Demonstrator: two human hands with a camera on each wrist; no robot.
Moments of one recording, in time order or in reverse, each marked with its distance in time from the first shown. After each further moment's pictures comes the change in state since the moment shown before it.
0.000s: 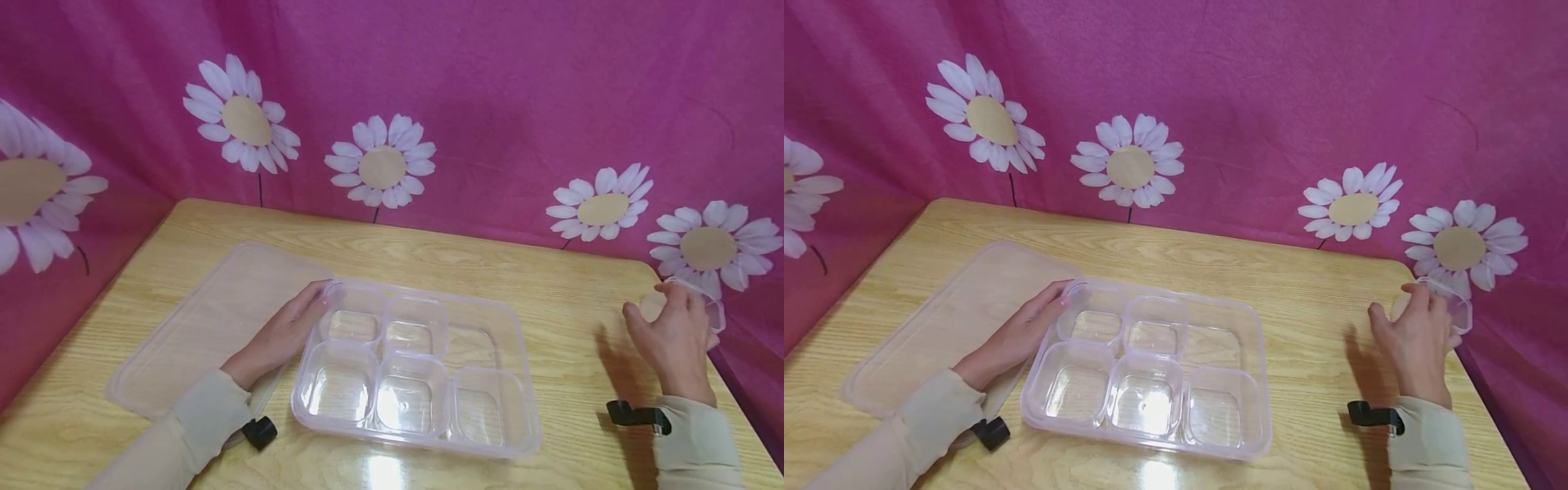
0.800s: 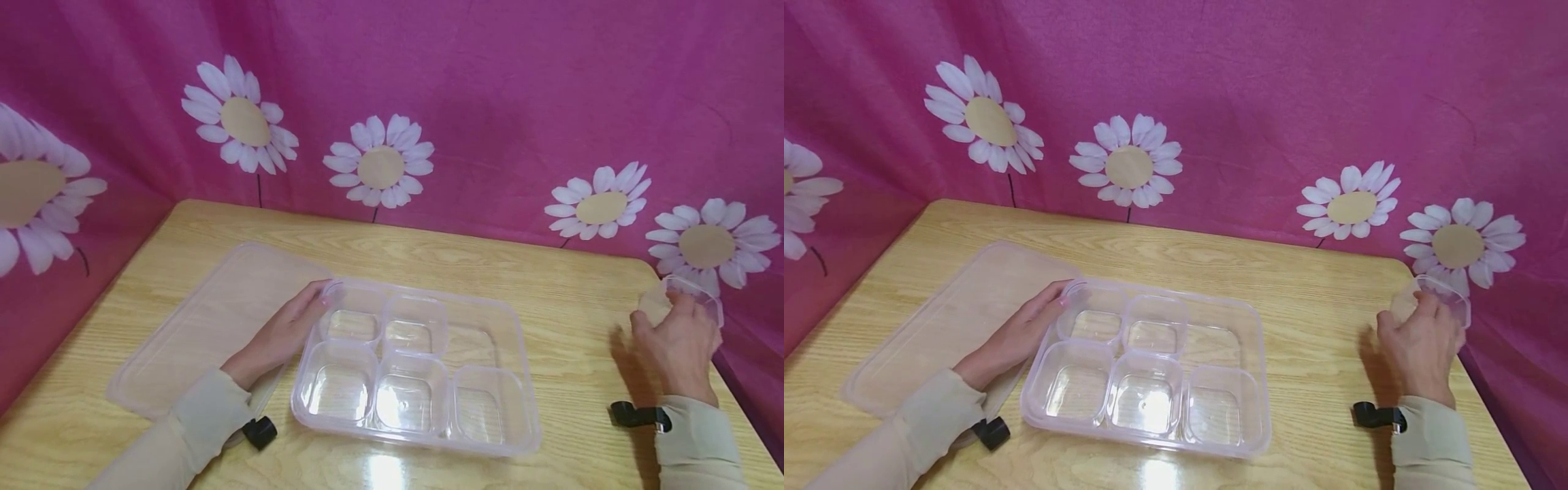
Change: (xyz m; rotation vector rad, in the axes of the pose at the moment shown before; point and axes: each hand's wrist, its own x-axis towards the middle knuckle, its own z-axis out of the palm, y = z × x) left_hand -0.001 0.002 0.000 0.000 -0.006 -0.011; right_hand 0.008 0.033 0.010 -0.049 0.046 -0.016
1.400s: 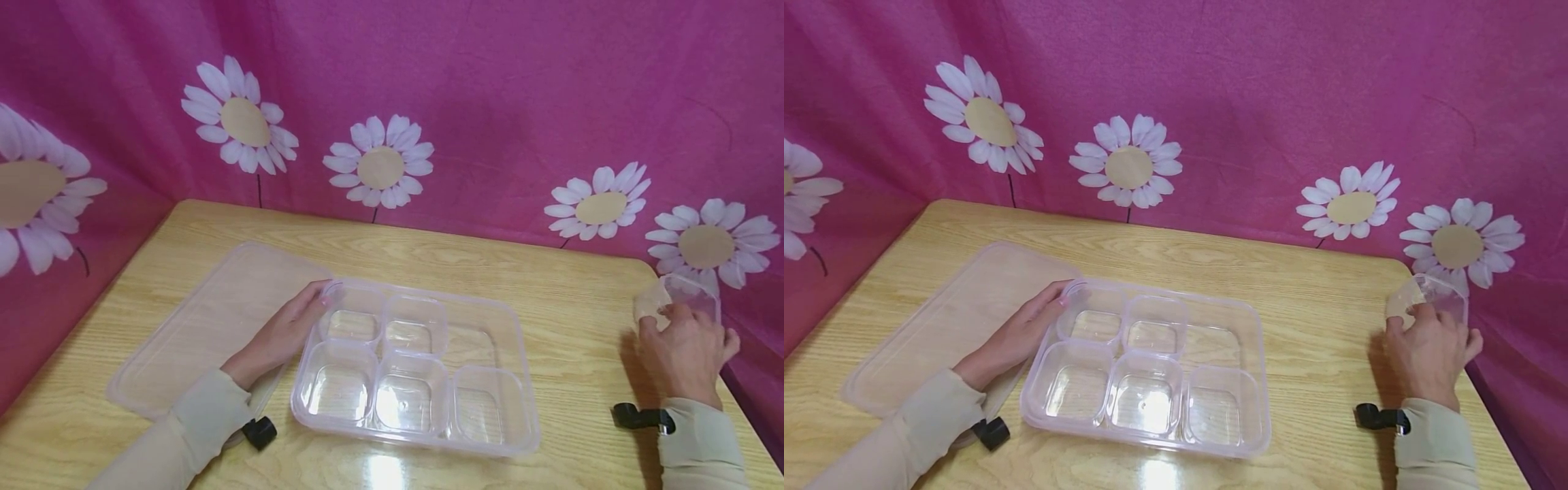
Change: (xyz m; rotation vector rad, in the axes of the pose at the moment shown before) left_hand 0.000 0.001 0.001 0.013 0.005 -0.001; right_hand -0.005 0.006 0.003 -0.068 0.074 0.017
